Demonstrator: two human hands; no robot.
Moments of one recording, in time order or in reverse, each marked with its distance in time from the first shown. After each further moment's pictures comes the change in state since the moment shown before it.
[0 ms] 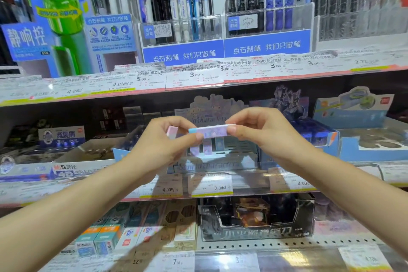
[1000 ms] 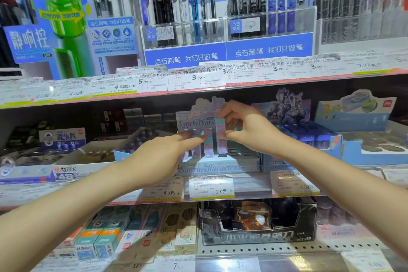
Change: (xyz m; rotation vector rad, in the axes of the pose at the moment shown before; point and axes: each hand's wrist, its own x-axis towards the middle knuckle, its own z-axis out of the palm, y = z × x) left_hand 0.018 -0.027 -0.020 1.344 -0.268 0.268; right_hand 0.042 0.023 0.004 -0.472 -0.083 -0.144
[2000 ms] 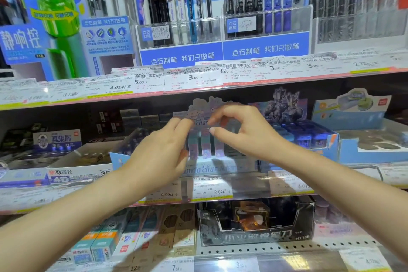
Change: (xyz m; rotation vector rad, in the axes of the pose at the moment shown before) left_hand -0.008 0.016 -0.007 -0.142 0.340 0.001; right_hand -0.014 -0.029 -0.001 -0.049 0.072 -0.101
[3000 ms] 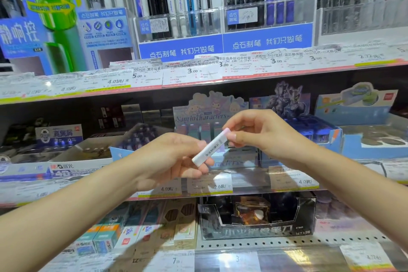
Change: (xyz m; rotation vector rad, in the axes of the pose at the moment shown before) left_hand 0.006 0.014 0.001 -1.413 -0.473 -0.635; right_hand -0.026 0.008 -0.015 0.529 -0.155 0.282
